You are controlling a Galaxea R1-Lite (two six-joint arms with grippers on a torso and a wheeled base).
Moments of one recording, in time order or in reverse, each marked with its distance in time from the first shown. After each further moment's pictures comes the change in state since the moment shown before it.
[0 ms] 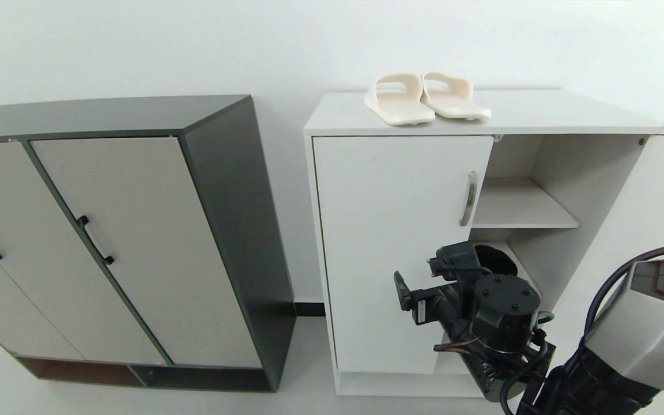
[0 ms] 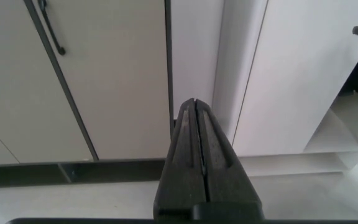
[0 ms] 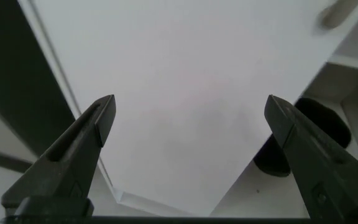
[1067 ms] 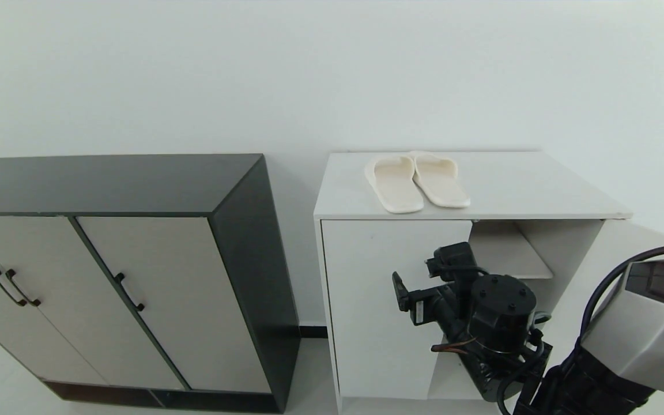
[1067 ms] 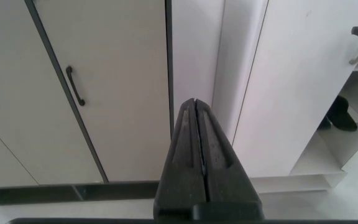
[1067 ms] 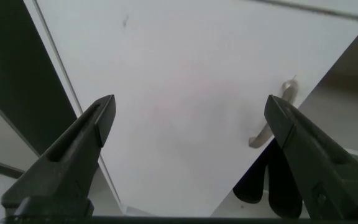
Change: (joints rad) left arm 0.000 0.000 0.000 0.000 0.000 0.001; right arm 0.003 0.009 -0.008 0.003 0.001 -0.001
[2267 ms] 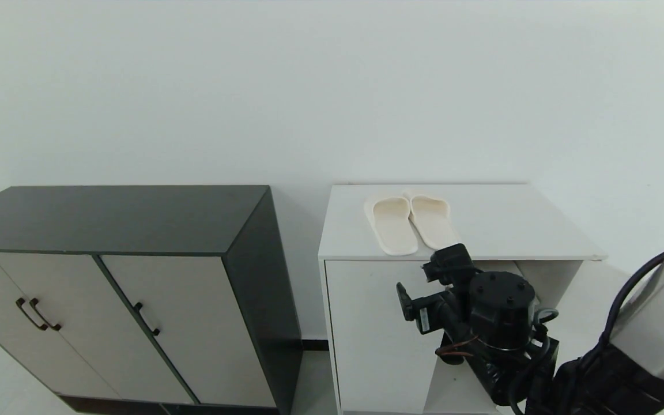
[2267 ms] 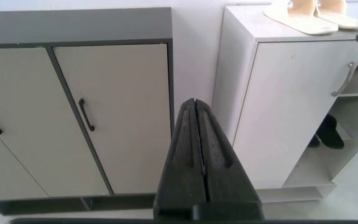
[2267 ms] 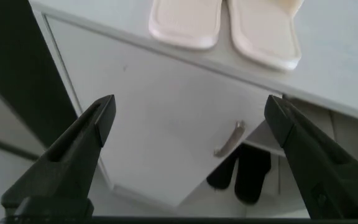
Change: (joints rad) left arm 0.000 0.000 0.000 0.000 0.001 0.003; right arm 0.005 -0.074 -0.003 0.195 -0.001 -0.029
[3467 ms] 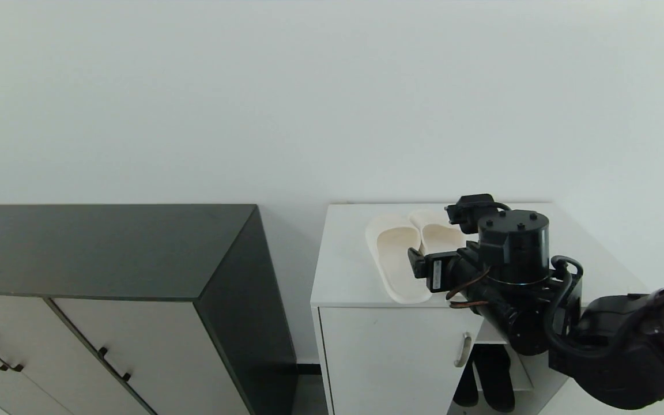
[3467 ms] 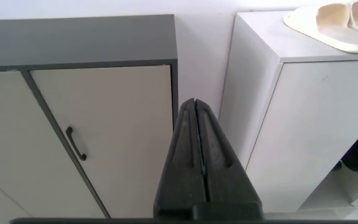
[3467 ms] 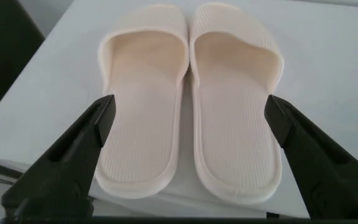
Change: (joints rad) left arm 0.000 0.000 0.000 0.000 -0.001 0.006; right arm -0.040 -0.180 -0.210 0.484 -0.007 0.221
